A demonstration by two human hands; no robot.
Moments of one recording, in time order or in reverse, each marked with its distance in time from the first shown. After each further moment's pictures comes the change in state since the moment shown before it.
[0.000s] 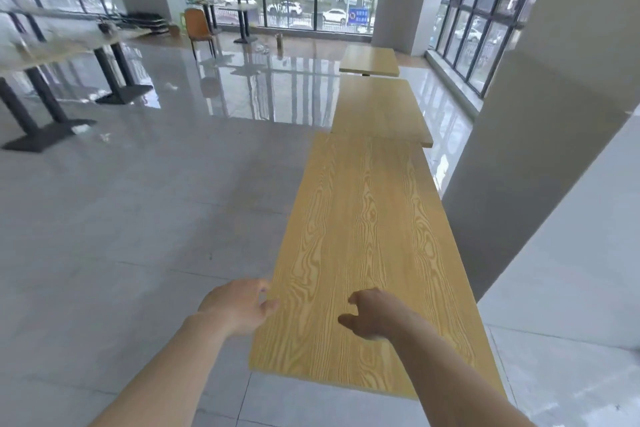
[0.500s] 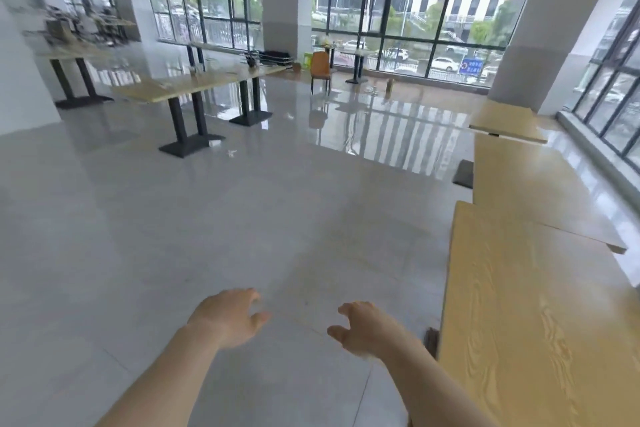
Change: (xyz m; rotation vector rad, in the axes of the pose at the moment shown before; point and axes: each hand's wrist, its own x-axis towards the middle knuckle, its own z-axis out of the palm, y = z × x) left_hand 0.051 -0.369 -0.126 -0.061 0.151 -0.294; right_hand 0.204 -0.377 -0.061 -0.107 0.018 -0.307
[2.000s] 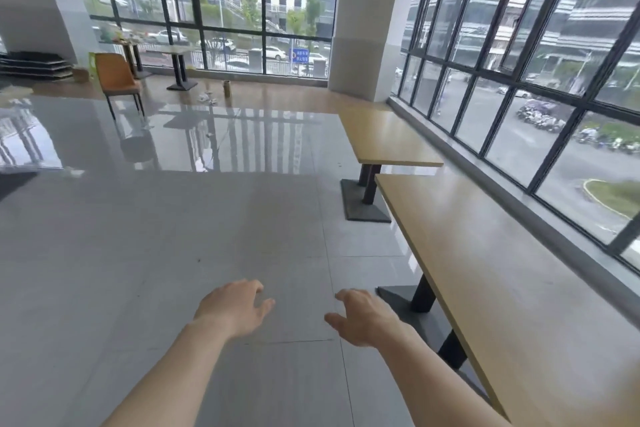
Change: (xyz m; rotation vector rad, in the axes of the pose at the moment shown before) left_hand 1.128 0.400 -0.378 0.074 -0.036 0.495; right_hand 0.867 0.412 -0.579 0.217 0.237 0.496
